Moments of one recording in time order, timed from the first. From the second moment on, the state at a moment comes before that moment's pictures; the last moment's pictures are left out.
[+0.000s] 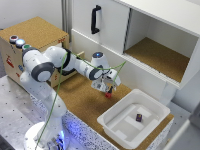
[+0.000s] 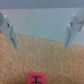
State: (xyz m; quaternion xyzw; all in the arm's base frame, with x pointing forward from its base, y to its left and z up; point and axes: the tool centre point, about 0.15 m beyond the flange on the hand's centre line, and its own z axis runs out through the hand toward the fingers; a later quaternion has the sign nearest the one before) arm 0.427 -0.133 0.308 0.98 0.05 0.18 0.11
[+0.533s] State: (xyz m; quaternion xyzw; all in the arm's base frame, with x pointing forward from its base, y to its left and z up) arm 0.392 -0.089 0.396 0.98 0.06 0.20 0.05
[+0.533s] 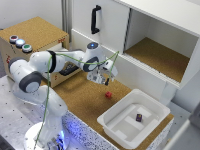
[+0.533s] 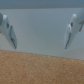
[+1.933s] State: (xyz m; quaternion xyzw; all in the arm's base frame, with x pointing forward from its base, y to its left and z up) arm 0.356 0.144 0.484 0.97 0.14 0.21 0.00
